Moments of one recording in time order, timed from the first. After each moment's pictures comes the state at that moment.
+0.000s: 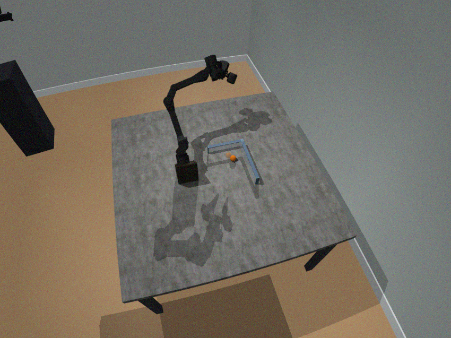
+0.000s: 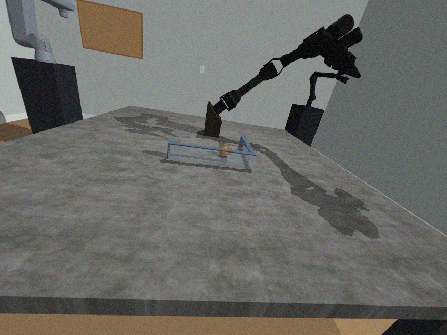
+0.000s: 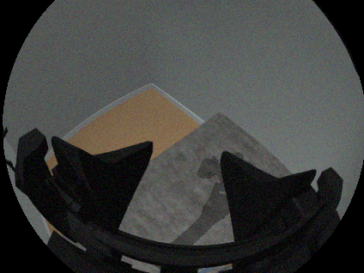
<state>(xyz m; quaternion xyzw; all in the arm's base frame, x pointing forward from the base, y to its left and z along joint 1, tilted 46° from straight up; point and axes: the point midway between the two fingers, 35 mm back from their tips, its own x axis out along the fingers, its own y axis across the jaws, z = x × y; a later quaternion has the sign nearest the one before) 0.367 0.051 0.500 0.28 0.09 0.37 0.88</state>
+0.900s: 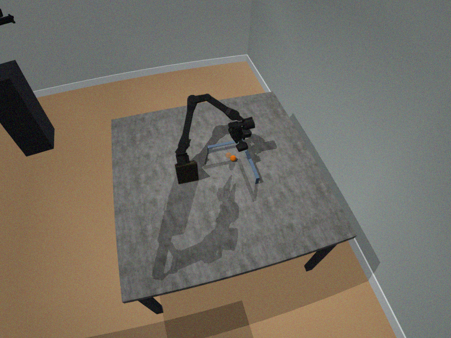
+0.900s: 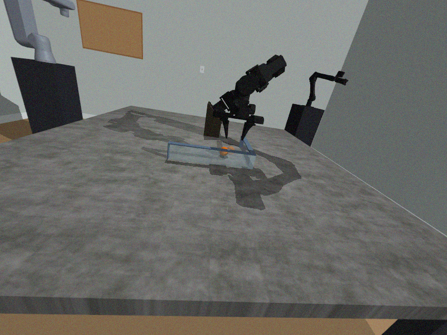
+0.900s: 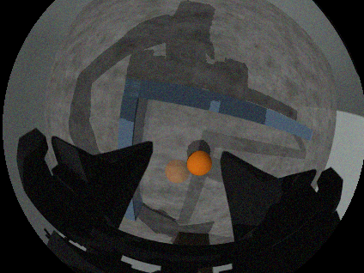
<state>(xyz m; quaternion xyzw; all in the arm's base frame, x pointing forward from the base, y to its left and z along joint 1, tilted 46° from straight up) 0.365 0.002 0.063 0.31 0.56 0.22 0.73</state>
